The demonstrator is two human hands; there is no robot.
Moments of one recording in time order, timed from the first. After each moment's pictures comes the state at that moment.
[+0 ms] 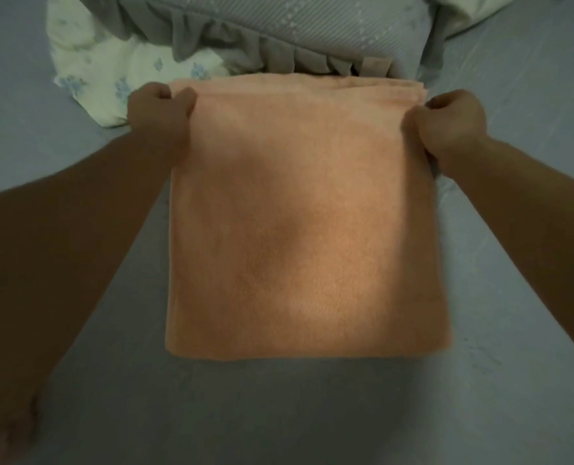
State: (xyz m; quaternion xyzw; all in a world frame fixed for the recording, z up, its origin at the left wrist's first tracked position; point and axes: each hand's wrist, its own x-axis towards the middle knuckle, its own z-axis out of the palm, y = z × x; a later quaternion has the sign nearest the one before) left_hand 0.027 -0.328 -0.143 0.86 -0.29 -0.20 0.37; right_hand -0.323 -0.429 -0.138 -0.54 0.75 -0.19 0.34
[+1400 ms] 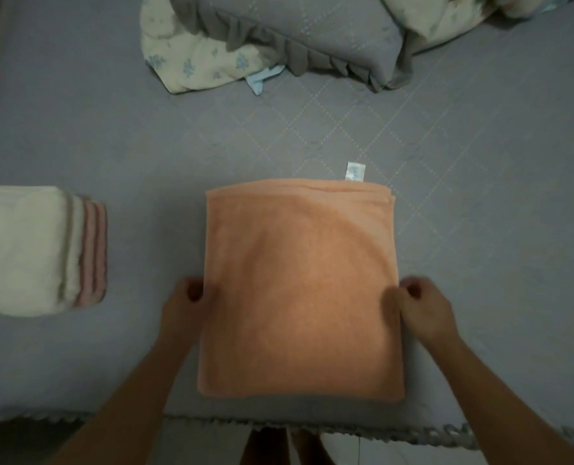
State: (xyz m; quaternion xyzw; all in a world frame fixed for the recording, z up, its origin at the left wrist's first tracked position) left_hand -0.120 0.058 -0.112 0.90 -0.19 -0.34 0.19; right_hand -0.470 -0.110 -0.098 -0.56 0.73 0.00 0.40
